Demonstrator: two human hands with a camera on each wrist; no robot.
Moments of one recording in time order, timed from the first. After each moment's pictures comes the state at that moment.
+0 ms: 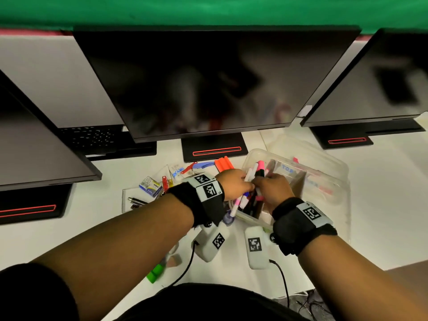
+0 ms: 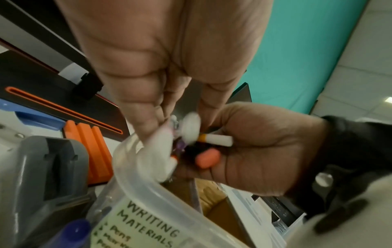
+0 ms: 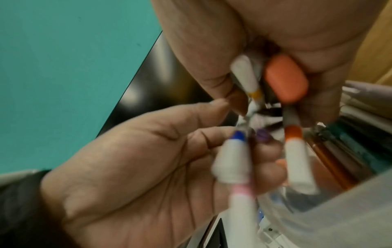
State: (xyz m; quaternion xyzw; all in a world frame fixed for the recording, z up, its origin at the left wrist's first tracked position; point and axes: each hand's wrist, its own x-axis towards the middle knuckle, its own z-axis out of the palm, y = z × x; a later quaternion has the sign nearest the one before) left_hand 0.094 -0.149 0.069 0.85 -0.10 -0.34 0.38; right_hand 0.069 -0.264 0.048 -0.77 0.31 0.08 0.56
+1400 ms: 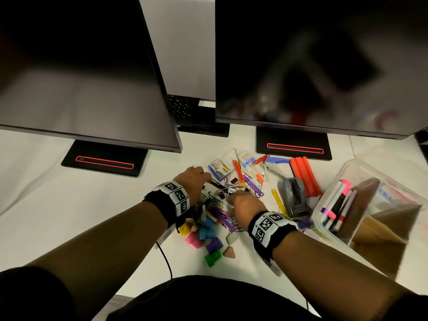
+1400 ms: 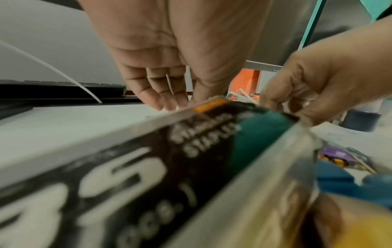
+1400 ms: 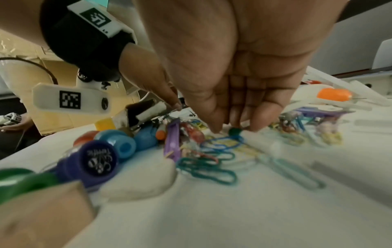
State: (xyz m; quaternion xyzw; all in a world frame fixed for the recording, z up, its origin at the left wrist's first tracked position) left_hand 0.082 0.089 -0.033 0.96 -0.06 -0.27 0.09; right_hand 0.074 -0.089 -0.044 -0.92 -0.24 0.29 0.06
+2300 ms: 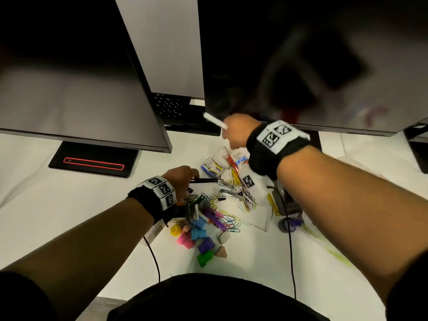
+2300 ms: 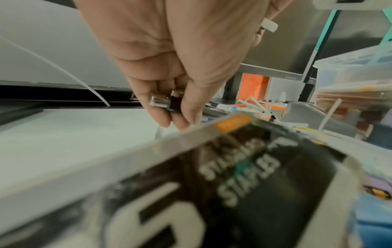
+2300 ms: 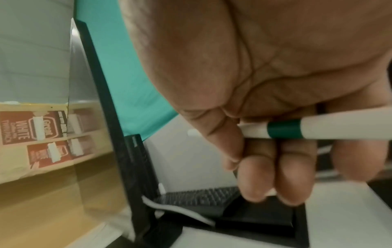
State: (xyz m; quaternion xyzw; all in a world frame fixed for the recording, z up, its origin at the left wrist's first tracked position) left_hand 0.089 0.097 -0.035 0.95 -0.03 -0.27 0.13; right_hand 0.192 -0.055 0.075 -0.94 -0.22 0.24 0.09
